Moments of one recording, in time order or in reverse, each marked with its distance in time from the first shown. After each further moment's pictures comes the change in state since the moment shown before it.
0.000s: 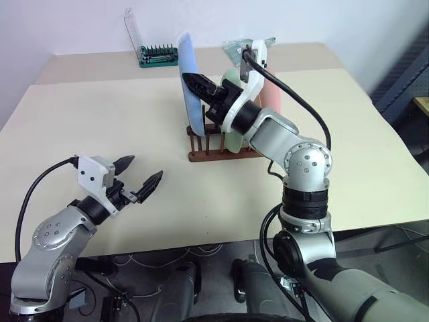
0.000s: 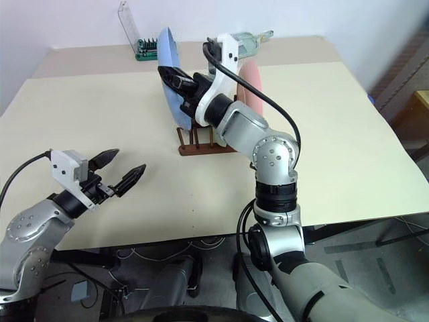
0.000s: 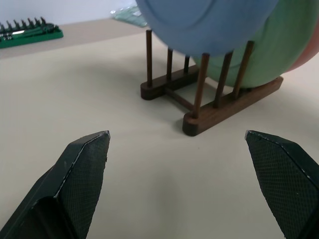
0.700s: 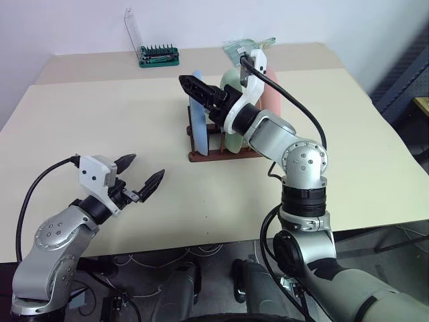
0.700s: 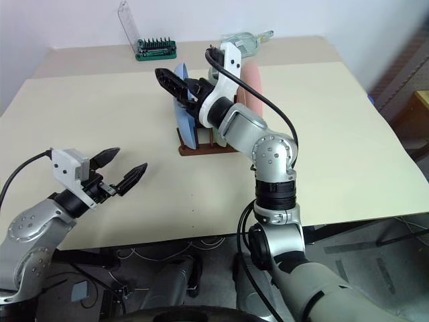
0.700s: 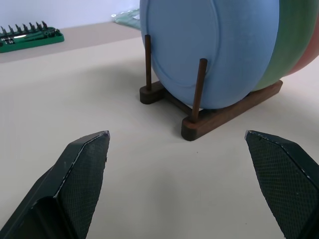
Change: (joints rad) left arm -0.005 -0.003 -0.021 -0.013 -0.001 0.010 0.029; right arm -0.005 -0.028 0.017 0.038 -0.060 -0.022 -0.003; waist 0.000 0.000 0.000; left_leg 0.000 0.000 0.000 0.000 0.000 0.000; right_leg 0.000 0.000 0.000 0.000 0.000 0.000
